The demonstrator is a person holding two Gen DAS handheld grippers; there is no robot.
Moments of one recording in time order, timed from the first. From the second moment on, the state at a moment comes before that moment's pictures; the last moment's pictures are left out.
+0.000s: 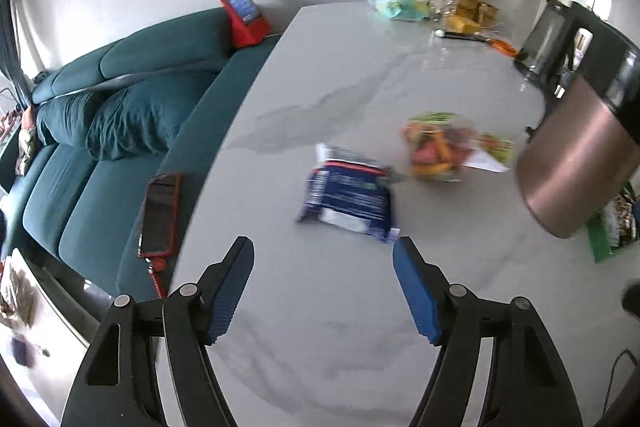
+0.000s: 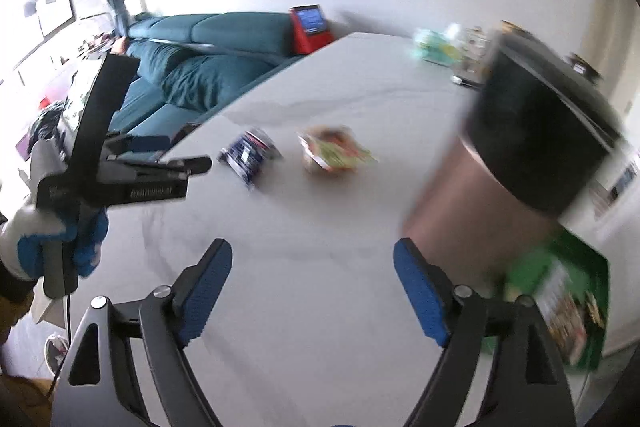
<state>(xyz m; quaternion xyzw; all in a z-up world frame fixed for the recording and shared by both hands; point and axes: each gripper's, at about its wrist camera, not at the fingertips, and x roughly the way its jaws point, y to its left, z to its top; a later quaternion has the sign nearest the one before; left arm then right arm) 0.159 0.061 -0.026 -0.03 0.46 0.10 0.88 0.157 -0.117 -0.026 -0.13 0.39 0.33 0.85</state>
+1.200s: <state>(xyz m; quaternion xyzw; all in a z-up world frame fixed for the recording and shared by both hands) 0.237 0.063 -0.088 -0.04 0.51 0.04 0.86 0.282 -0.021 -0.113 -0.17 0.45 0.28 0.83</state>
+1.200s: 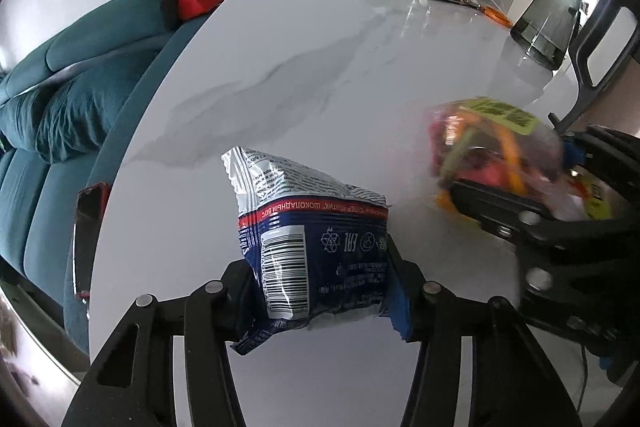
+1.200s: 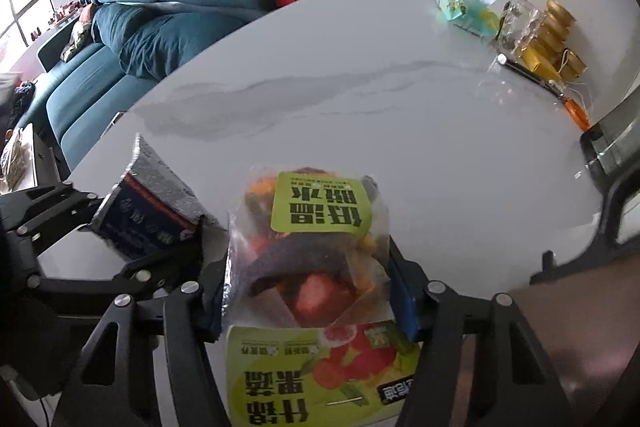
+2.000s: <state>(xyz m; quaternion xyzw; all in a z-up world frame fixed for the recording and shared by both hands) 0.113 0.007 -0.041 0.00 0.49 -0.08 0.87 0.063 -0.201 -0.064 -0.11 0.46 0.16 0.87</state>
